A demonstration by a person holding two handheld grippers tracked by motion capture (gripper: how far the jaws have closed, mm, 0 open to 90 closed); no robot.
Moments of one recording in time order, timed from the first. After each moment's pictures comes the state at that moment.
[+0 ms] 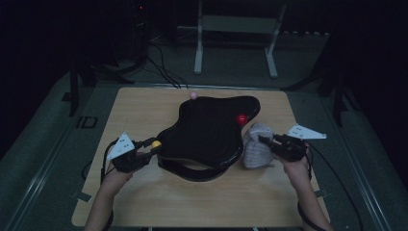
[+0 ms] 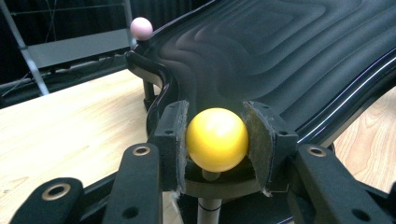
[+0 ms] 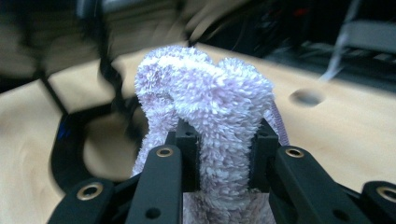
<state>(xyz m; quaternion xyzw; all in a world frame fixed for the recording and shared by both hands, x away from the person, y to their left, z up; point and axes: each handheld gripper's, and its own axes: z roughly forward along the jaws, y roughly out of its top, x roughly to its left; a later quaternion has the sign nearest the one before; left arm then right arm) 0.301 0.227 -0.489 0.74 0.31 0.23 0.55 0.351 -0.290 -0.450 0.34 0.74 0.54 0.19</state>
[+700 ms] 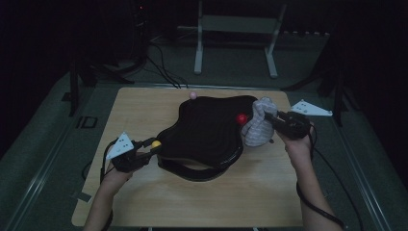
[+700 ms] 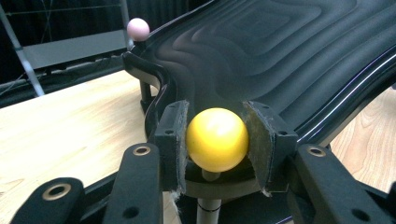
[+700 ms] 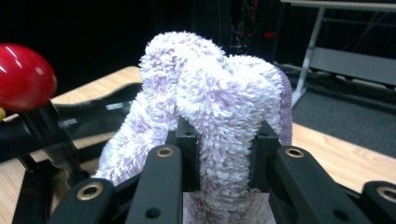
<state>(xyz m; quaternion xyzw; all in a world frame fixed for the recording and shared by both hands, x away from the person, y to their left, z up) 0.303 0.229 -0.490 0.74 0.30 0.22 0.56 0.379 -0.276 -0.397 0.36 0.73 0.54 0.24</state>
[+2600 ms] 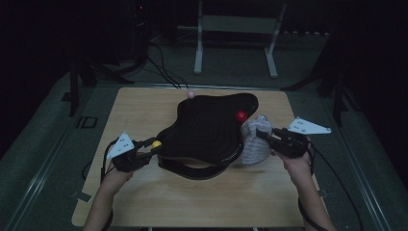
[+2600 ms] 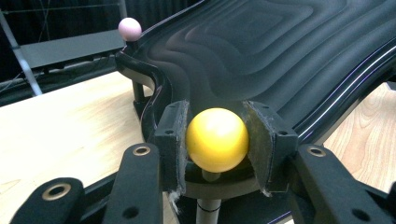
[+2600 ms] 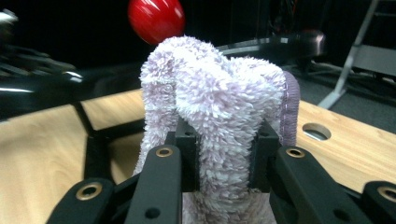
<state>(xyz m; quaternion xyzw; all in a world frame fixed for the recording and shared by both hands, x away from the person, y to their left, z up) 0.303 0.227 -0.490 0.74 0.30 0.22 0.56 0.331 -0.270 -0.409 0.30 0.75 0.56 0.19</state>
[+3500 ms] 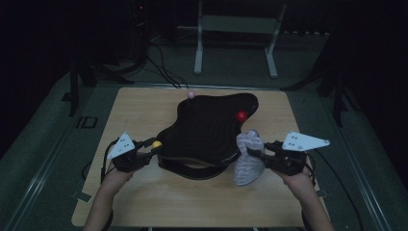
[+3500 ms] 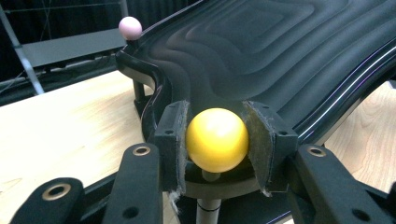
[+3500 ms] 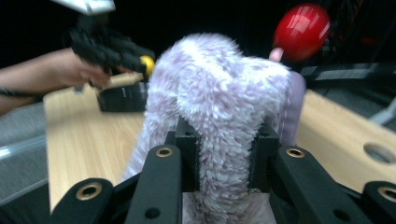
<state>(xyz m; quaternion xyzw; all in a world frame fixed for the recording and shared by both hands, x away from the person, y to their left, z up) 0.302 0.226 -0.489 0.74 0.31 0.22 0.55 0.286 -0.240 -0.399 0.22 0.79 0.55 0.15</state>
